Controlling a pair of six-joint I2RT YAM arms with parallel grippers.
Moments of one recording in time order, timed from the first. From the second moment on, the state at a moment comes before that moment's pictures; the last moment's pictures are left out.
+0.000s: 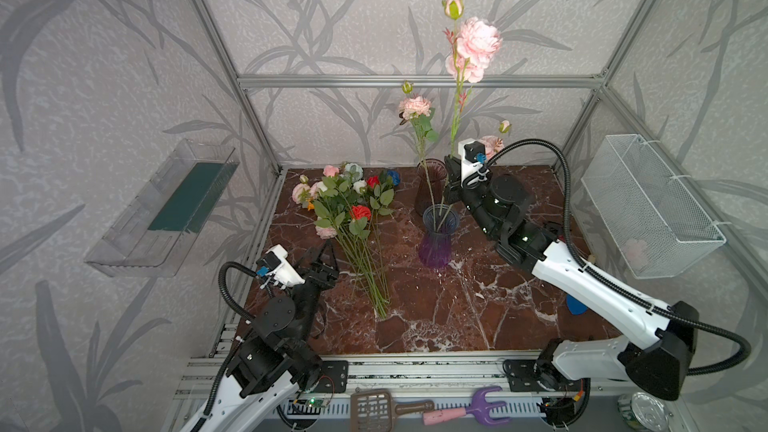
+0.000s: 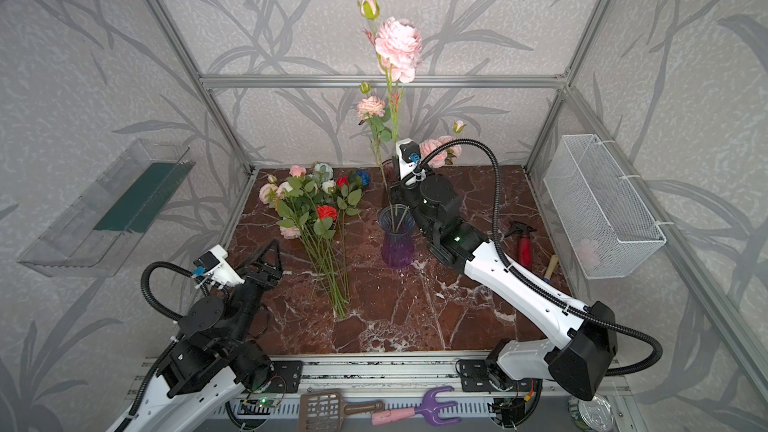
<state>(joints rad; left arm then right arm) -0.70 0.19 0.45 -0.21 -0.62 -0.70 0.76 1.32 1.22 0.18 0.35 -0.05</state>
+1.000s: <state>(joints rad) -0.70 0.25 0.45 -0.20 -0.61 -0.72 0.76 1.30 0.97 0.08 0.36 0.17</state>
